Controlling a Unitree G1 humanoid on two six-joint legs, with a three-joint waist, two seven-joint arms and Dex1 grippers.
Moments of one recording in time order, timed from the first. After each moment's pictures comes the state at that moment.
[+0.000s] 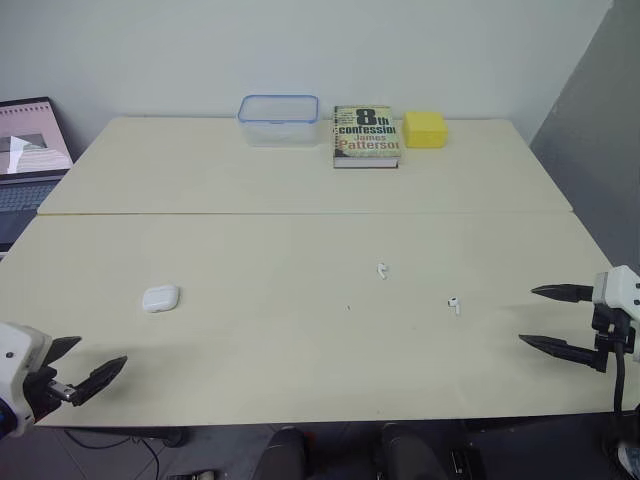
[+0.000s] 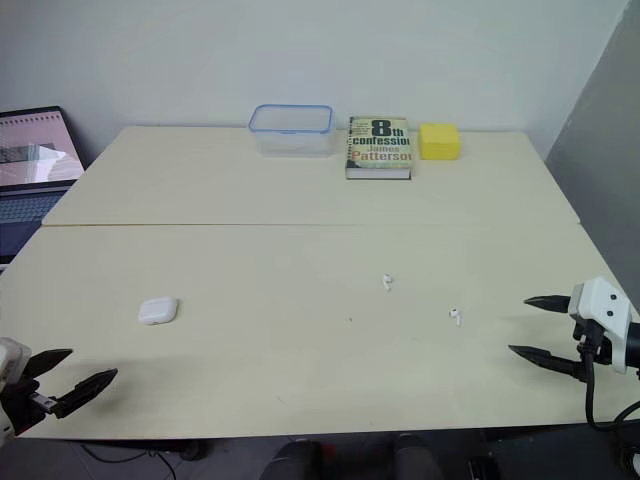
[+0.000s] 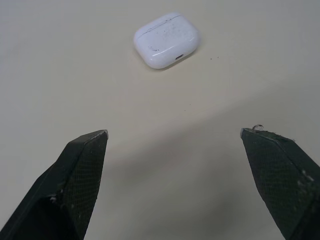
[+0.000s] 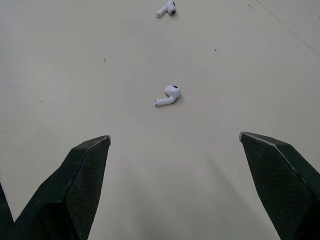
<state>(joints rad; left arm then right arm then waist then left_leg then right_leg) 0.50 0.82 0.72 -0.13 -0.46 0.36 -0.88 0.17 -1.05 -0.42 -0.15 0.44 0.21 1.22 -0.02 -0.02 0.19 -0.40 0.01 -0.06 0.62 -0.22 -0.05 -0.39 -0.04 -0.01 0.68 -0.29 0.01</state>
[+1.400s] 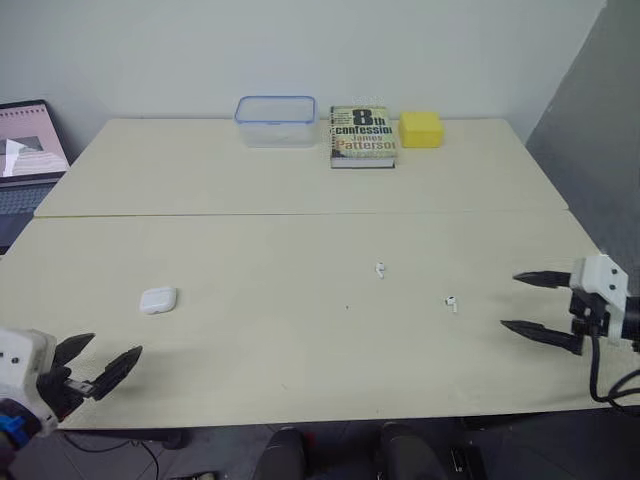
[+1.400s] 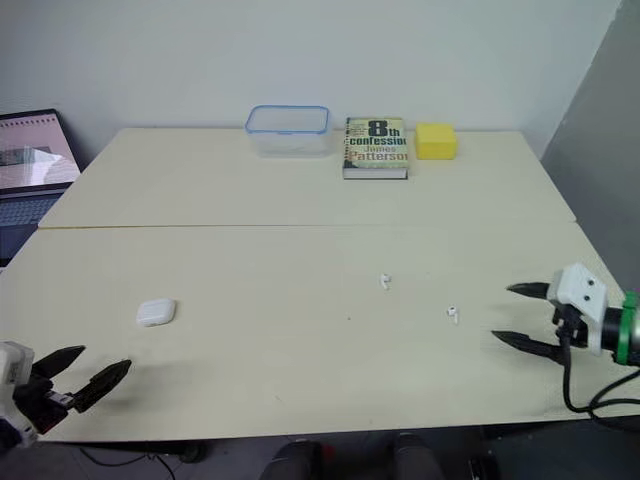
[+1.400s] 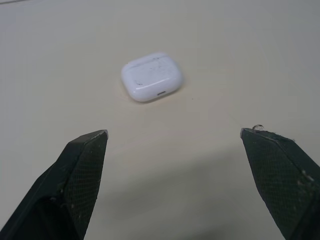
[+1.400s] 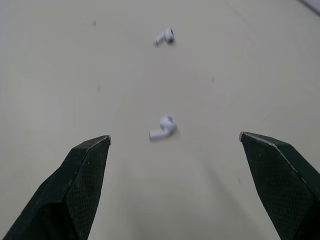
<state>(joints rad) 0.43 0.61 0.74 -0.27 -0.50 0.44 -0.74 -0.04 -0.99 -0.29 -0.22 0.44 0.28 1.18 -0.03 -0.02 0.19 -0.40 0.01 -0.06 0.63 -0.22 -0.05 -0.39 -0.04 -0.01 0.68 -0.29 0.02</state>
